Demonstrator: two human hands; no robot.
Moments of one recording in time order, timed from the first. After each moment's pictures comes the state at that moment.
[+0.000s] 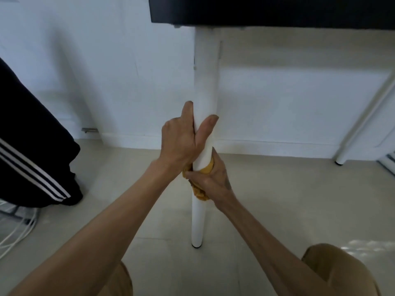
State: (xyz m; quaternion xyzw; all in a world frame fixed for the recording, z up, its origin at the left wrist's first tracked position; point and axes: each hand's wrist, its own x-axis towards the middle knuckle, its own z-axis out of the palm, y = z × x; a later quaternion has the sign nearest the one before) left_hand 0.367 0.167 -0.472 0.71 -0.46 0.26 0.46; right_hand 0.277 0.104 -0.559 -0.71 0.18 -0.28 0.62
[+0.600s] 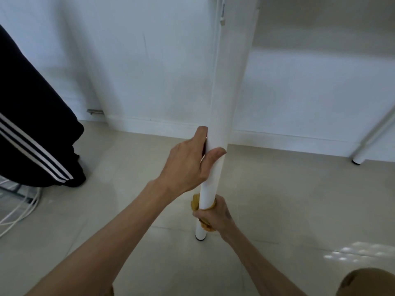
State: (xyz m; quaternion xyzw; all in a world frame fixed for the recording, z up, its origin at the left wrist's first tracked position) left_hand 0.363 0.198 -0.547 0.75 -0.52 0.13 0.39; right_hand 0.266 0.108 -0.705 -0.69 0.31 -0.06 0.65
